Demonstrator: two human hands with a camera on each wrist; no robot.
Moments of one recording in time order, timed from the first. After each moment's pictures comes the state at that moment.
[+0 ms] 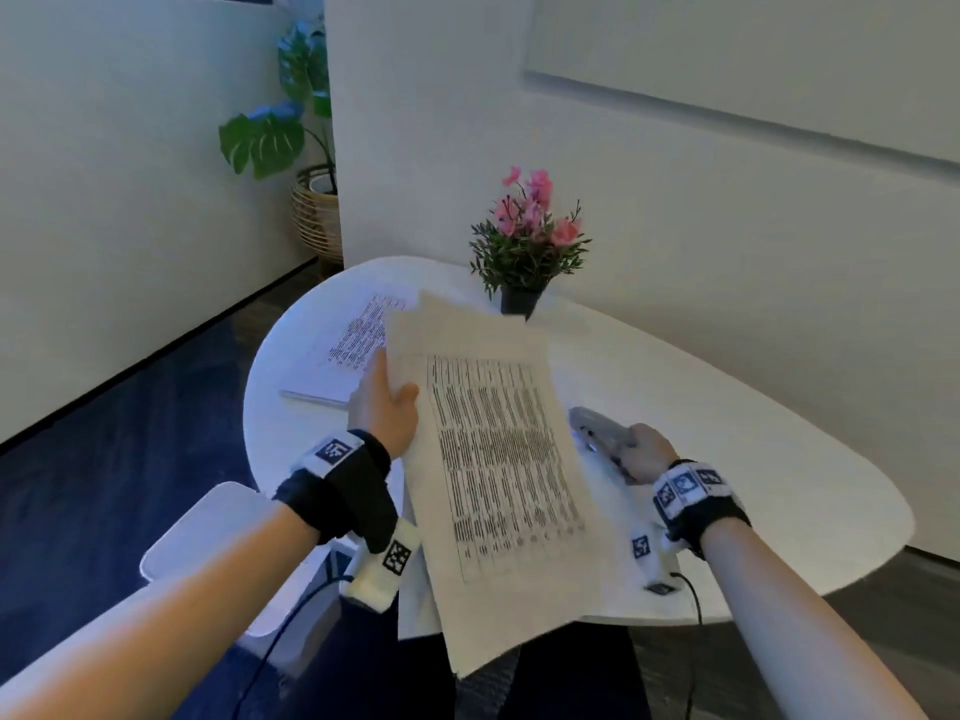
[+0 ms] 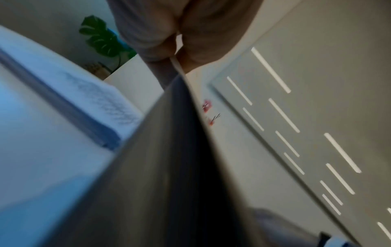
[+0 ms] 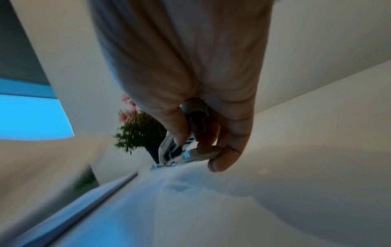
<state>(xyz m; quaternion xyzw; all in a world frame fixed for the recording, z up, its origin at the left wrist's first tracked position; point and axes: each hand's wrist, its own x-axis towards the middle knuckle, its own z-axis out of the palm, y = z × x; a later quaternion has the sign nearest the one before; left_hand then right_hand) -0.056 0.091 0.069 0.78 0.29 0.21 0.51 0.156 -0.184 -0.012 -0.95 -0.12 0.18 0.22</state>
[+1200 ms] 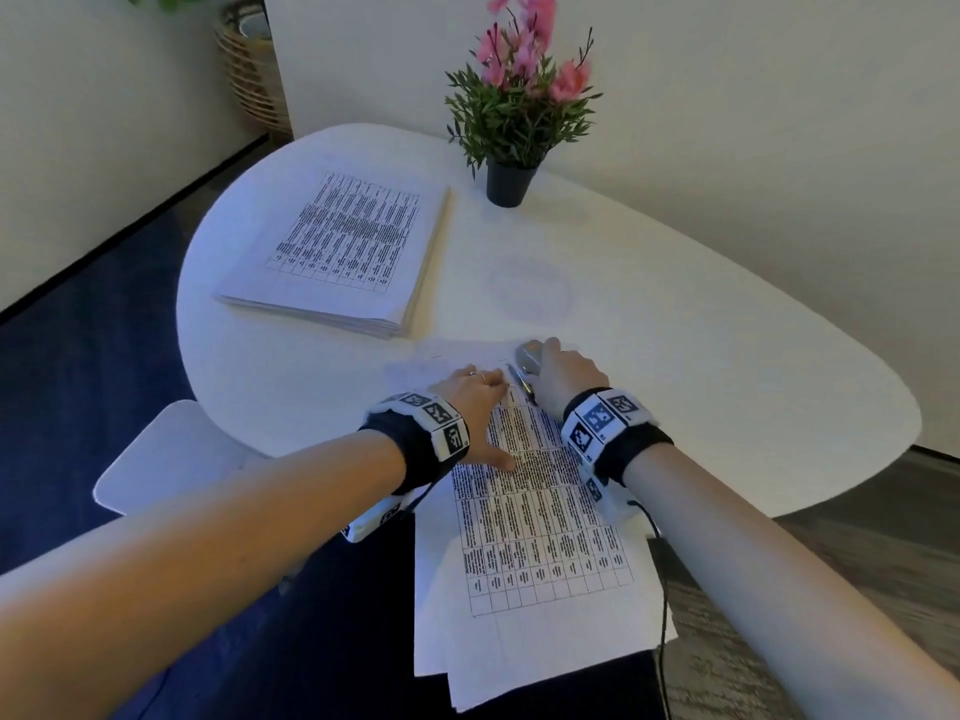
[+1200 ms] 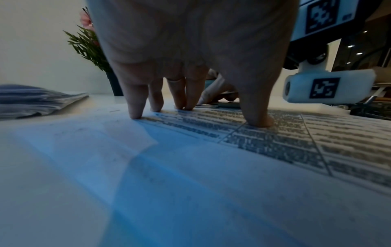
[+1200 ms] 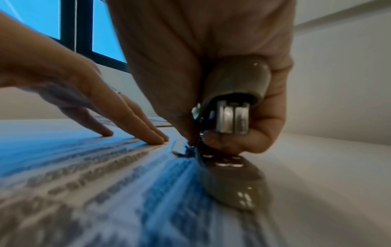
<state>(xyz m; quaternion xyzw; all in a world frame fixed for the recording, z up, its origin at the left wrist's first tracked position) -0.009 0.026 -0.021 0.98 -0.03 -0.18 0.11 0.078 -0.094 -0.012 -0.97 -0.17 0.14 0.03</state>
